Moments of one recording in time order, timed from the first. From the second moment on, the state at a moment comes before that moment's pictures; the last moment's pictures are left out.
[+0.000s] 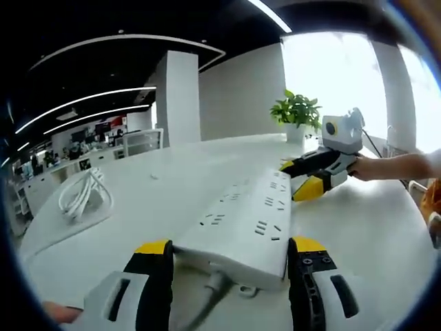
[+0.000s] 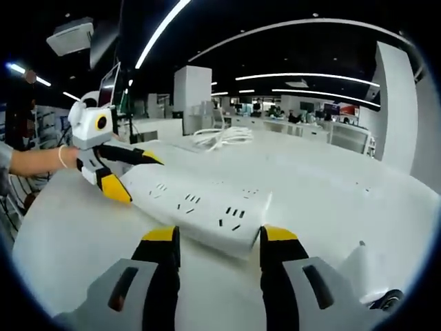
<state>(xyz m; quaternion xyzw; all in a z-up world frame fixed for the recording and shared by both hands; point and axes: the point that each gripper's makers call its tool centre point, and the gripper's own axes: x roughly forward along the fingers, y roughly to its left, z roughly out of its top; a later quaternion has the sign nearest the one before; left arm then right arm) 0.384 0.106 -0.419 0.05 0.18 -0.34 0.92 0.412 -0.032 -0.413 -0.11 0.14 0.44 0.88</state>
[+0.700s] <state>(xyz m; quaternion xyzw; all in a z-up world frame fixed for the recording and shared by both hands) 0.390 0.107 -0.419 0.07 0.19 -0.38 0.90 0.408 -0.036 -0.414 -0.11 0.14 0.42 0.89</state>
